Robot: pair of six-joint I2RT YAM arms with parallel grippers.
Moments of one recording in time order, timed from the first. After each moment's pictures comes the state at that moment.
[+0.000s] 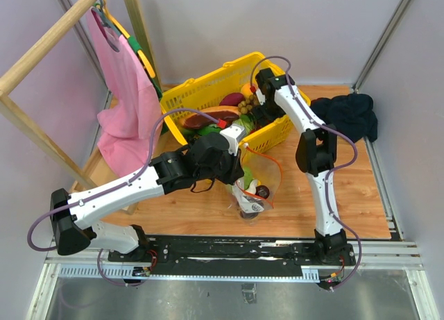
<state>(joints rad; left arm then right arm) -1.05 1.29 1.21 -0.50 -0.10 -0.48 0.36 2.36 2.31 -1.29 0.23 -0.17</state>
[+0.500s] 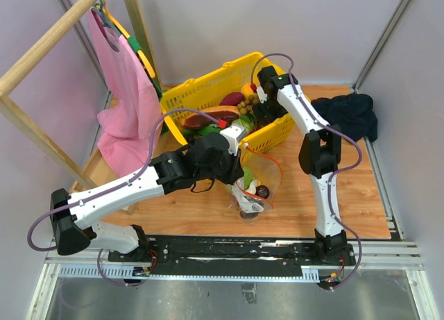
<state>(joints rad) -1.05 1.29 1.21 -0.50 -0.10 -0.48 0.35 2.33 2.27 -1.27 0.16 -0.19</state>
